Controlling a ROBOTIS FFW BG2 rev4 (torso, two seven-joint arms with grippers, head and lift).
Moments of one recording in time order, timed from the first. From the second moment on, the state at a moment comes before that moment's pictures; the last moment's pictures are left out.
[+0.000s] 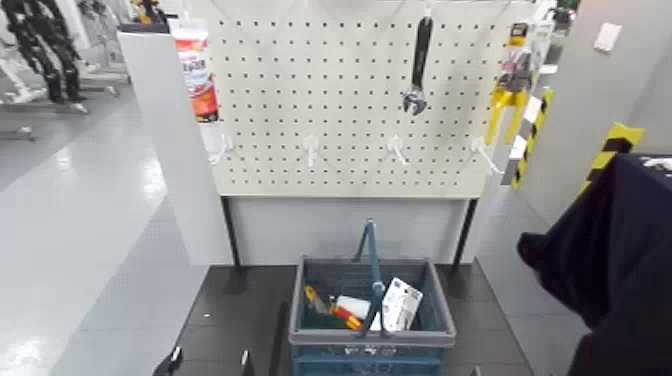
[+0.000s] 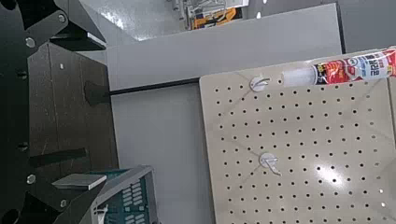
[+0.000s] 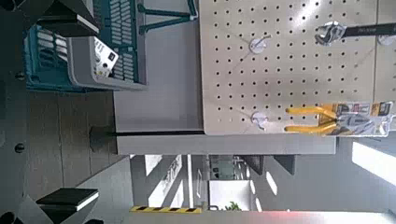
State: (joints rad) left arm 0.48 0.15 -0.19 -1.90 -0.05 -0.10 0.25; right arm 0.52 0.00 -0.01 -1.81 -0.04 -0.27 -0.05
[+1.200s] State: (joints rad) left arm 0.46 0.16 -0.20 -1.90 -0.05 -0.08 0.25; right arm 0.01 -0.12 -0.32 -1.79 -0.17 0.19 0.42
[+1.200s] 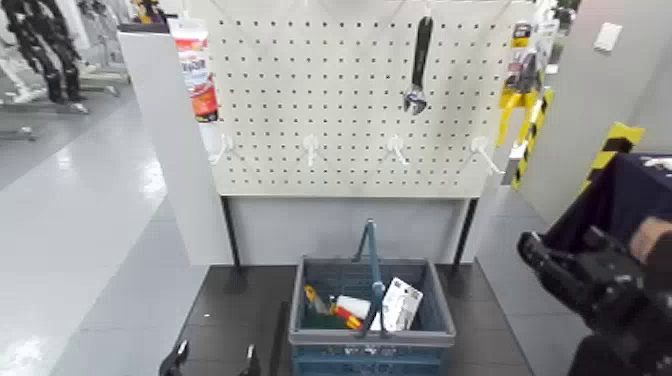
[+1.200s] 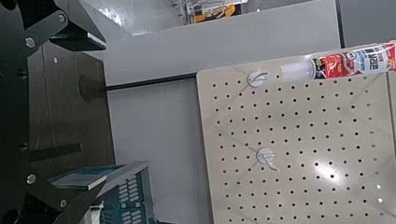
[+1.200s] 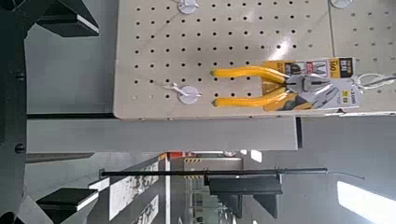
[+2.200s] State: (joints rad) left arm 0.42 0.17 -0.23 -1.90 -0.05 -0.07 0.25; right arm -0.41 -0.30 -0.25 -1.50 -0.26 0.22 0.62
